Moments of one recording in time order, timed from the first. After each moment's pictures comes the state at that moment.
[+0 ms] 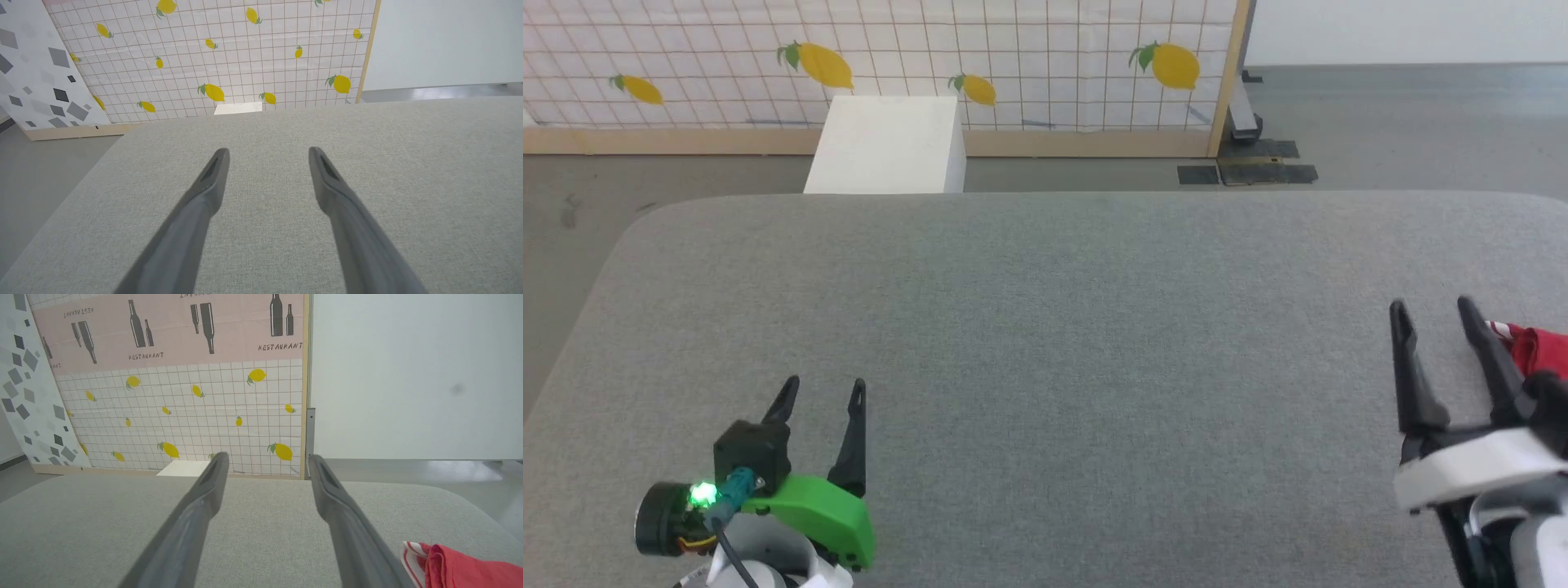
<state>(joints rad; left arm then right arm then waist) -0.08 0.44 -0.42 0.03 -0.46 0.25 -0.12 -0.06 -0.16 -0.08 0.03 0.22 0.13 -0.12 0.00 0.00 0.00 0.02</state>
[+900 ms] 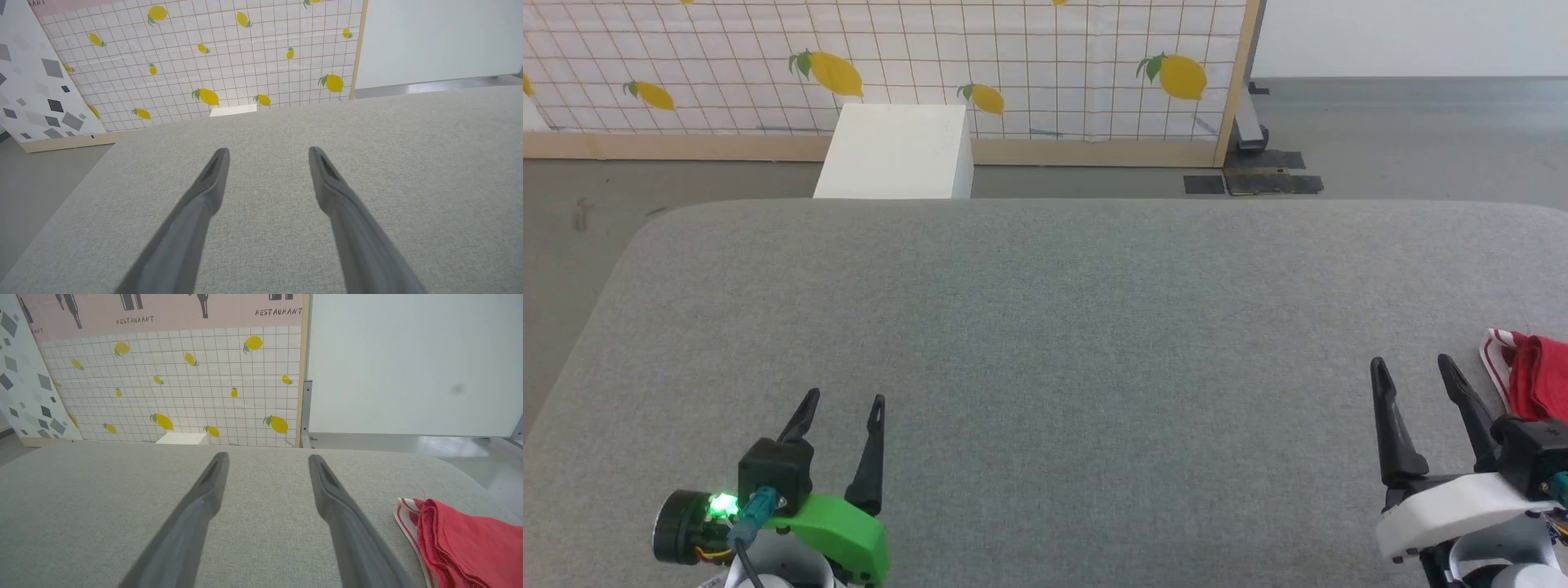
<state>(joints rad) -0.07 0.44 -0.47 0.06 -0.43 0.25 -0.16 0.05 -0.08 -0.11 0.00 0.12 0.13 -0.06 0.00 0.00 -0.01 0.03</state>
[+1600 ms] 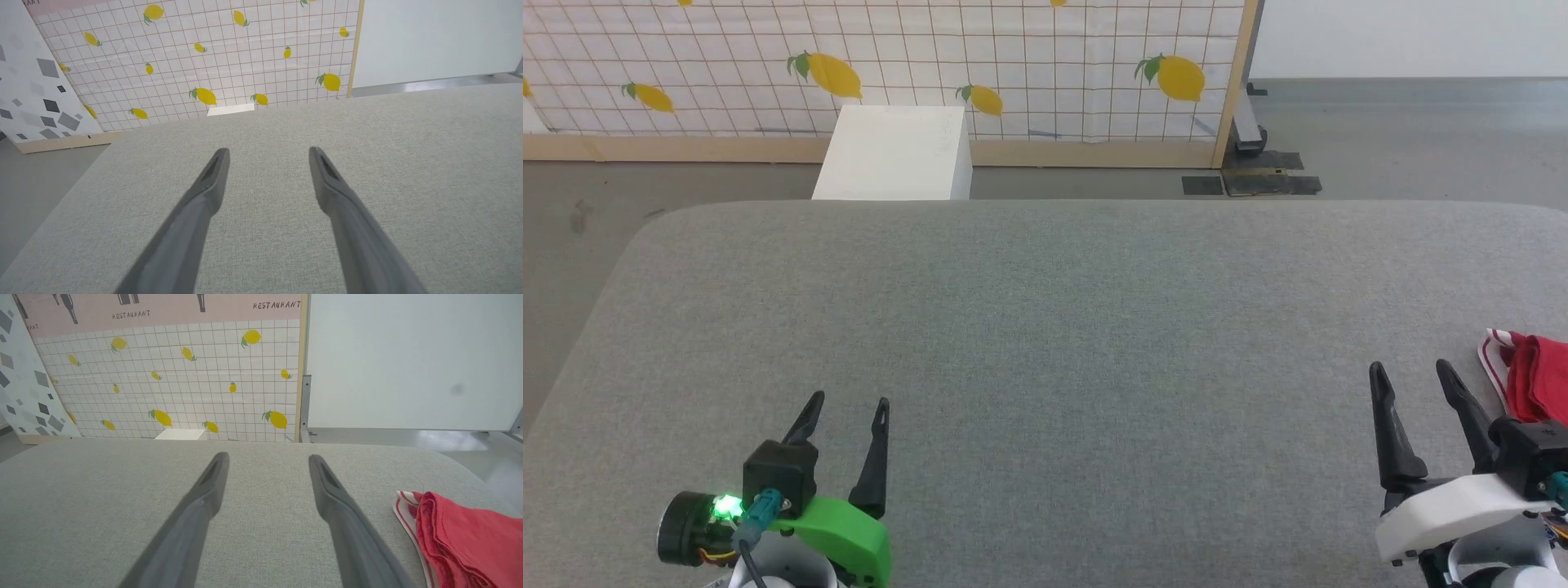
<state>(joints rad) -0.07 0.44 -0.48 0.06 -0.43 0.25 -0.16 0.05 -0.08 -0.12 0.00 0.12 0.13 -0.05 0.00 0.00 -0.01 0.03</state>
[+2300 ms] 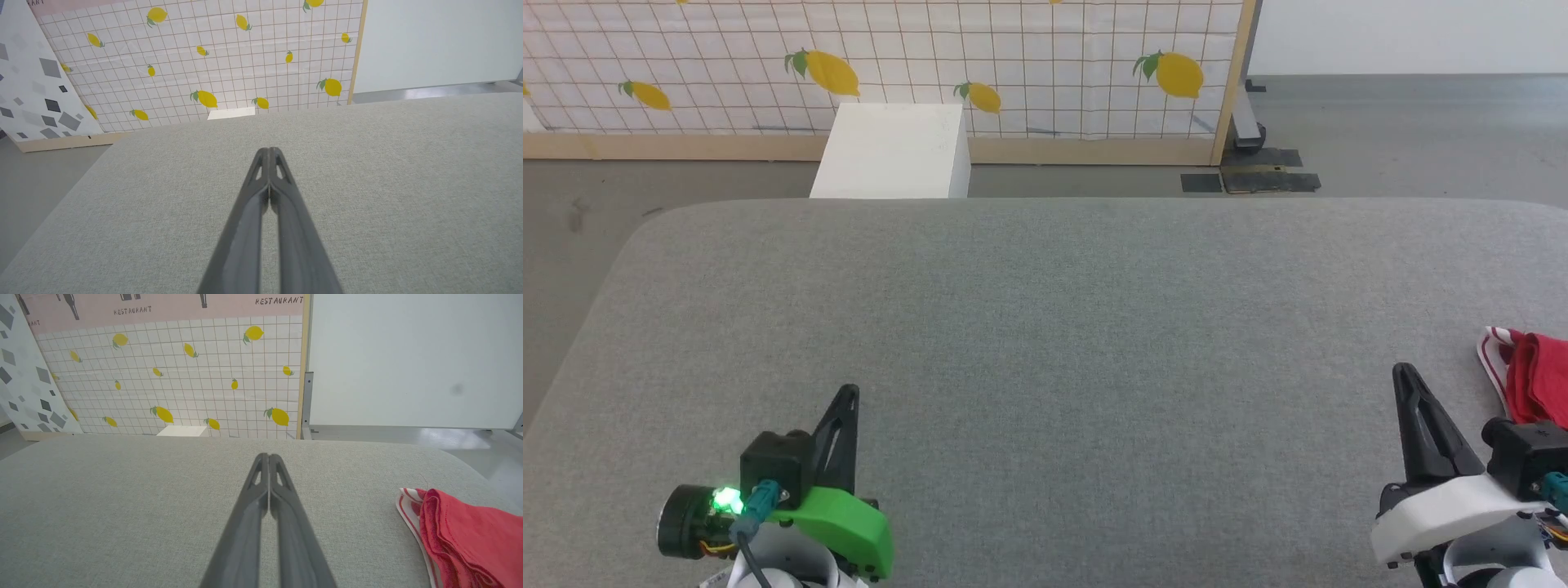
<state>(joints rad) -0.07 0.41 -0.43 0.05 -0.41 0.23 -0.15 0.05 -0.08 -0.10 0.00 0.11 0.13 -0.04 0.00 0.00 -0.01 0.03</state>
